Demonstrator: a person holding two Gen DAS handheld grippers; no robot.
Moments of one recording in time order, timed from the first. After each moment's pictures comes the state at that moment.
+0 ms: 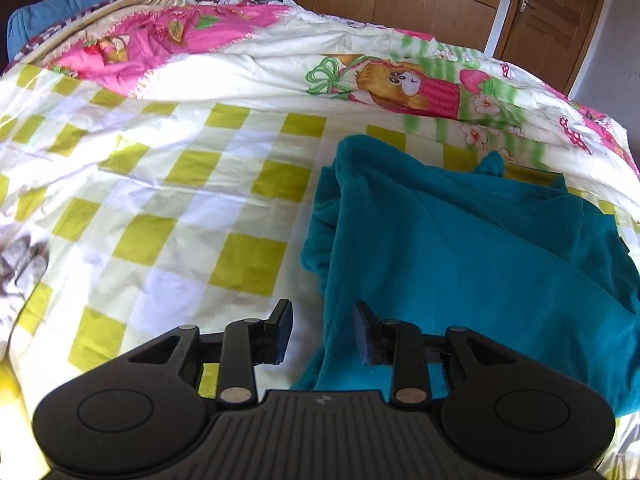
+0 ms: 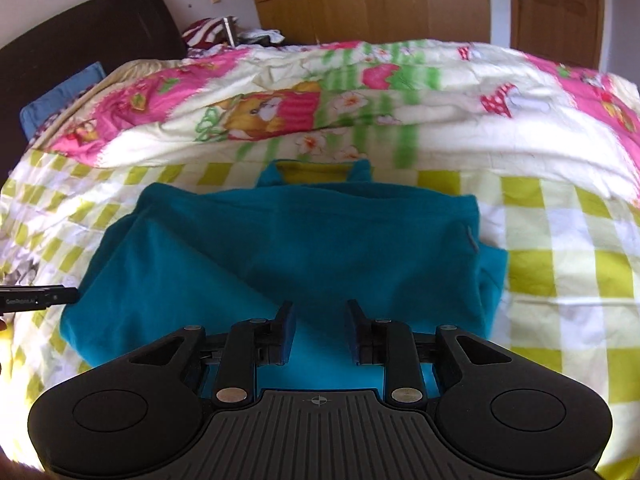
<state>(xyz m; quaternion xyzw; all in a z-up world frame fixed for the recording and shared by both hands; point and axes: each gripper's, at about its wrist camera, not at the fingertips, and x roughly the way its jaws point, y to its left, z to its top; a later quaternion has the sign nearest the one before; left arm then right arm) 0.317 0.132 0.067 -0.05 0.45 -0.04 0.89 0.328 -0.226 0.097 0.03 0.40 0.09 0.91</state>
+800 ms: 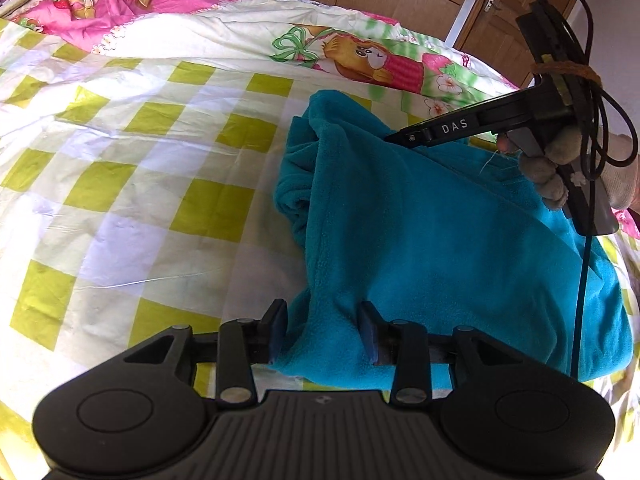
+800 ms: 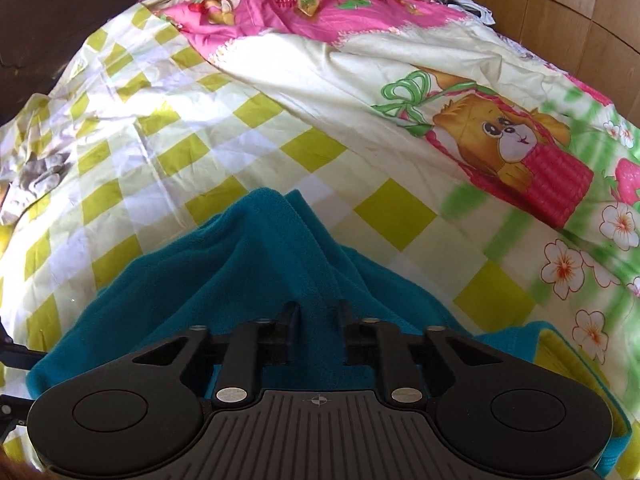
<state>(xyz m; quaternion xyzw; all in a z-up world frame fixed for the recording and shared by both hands) 0.302 0.150 0.033 -0.09 0.46 -0.12 0.87 0.508 -0.044 0.040 -0.16 0.44 0.30 0.83</state>
